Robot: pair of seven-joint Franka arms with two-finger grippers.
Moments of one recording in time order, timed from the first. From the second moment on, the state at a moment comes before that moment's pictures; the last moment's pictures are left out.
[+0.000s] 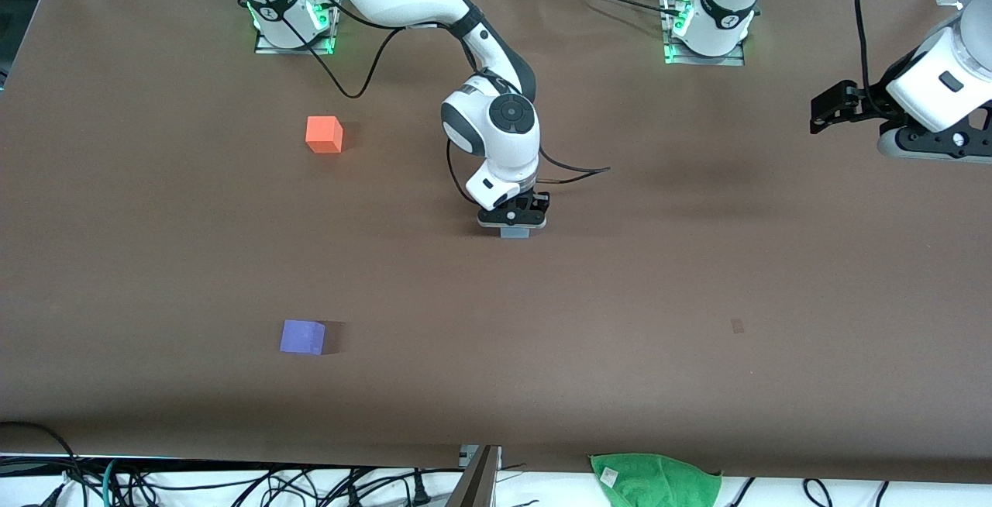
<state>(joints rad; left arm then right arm) 0.16 0.03 -0.25 -1.56 0.01 1.45 -0.02 0.95 0.89 -0.15 -1.36 0.03 2.36 0.89</state>
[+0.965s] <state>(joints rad) 0.23 -0.02 -0.25 -1.64 -0.06 1.49 0.05 0.46 0.44 -0.17 -1.77 0.13 2.13 0.17</state>
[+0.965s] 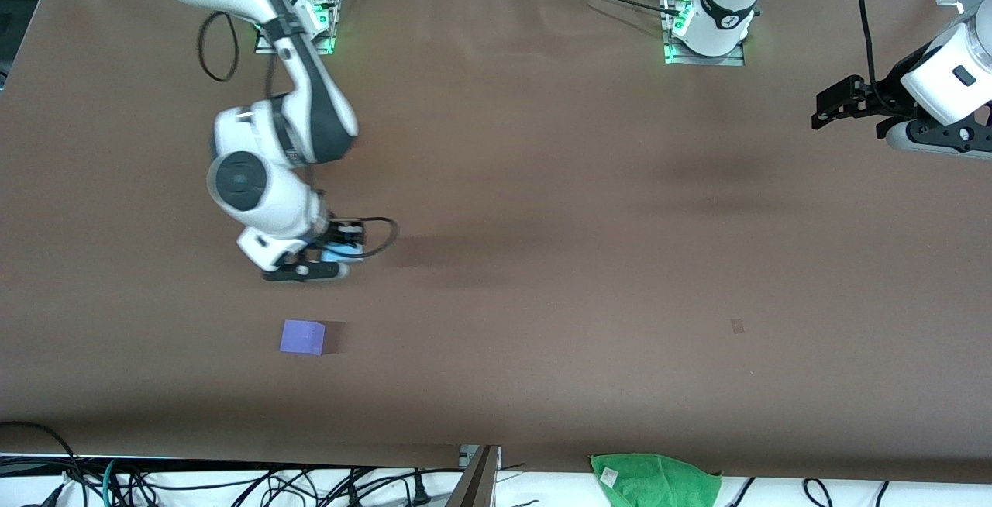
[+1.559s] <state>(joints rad) 0.01 -0.03 -0.06 -1.64 -0.06 1.49 0.00 0.44 0.40 -0.20 -2.12 0.20 2.49 0.15</state>
